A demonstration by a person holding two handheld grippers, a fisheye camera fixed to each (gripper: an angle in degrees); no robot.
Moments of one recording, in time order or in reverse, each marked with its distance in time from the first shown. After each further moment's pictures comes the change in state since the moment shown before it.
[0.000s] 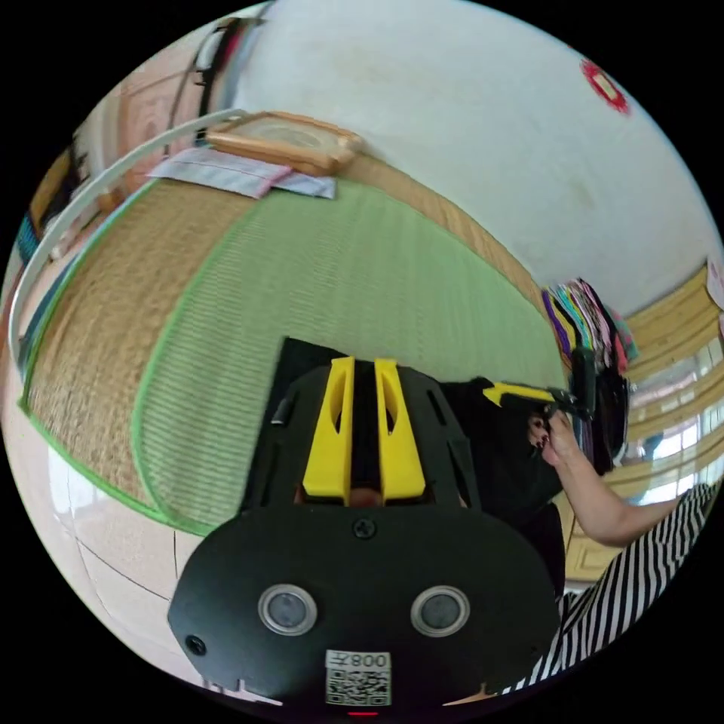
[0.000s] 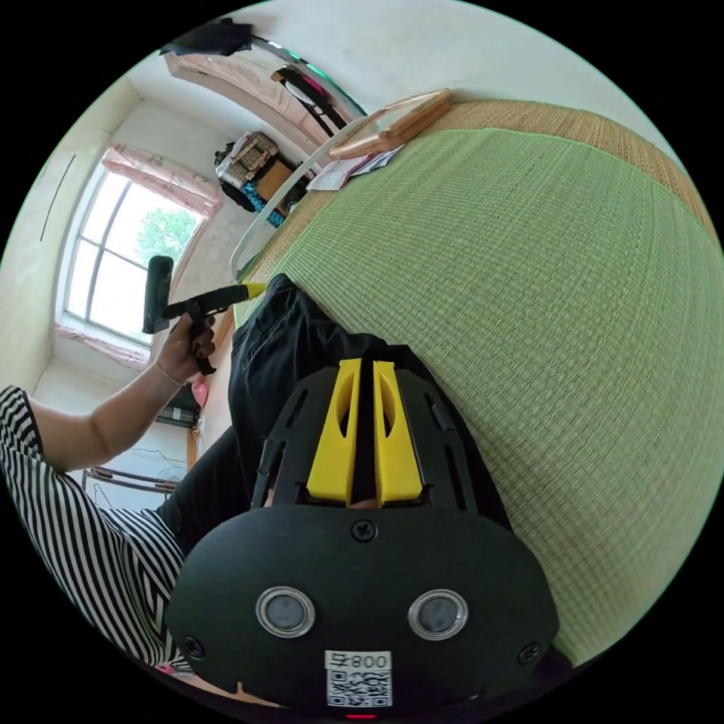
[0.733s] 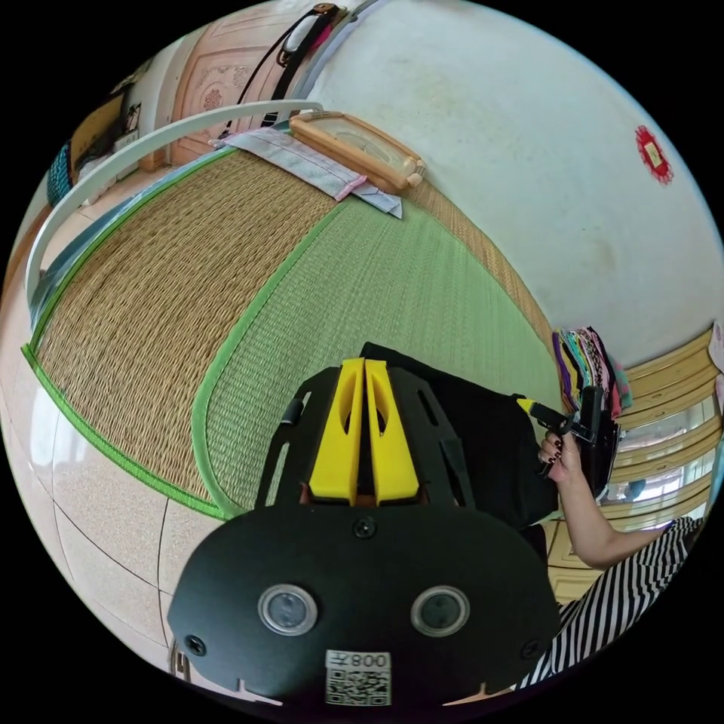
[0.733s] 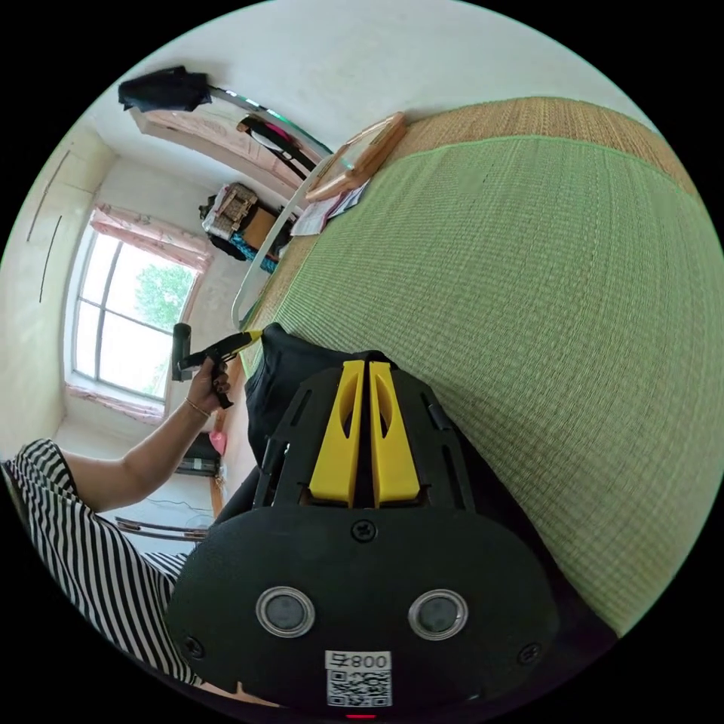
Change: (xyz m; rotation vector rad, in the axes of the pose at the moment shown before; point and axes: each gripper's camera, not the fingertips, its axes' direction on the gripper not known) left arm -0.113 0.014 -0.036 -0.013 0.034 -0.111; right arm 0.013 -0.040 -0.043 0.120 -0.064 0.164
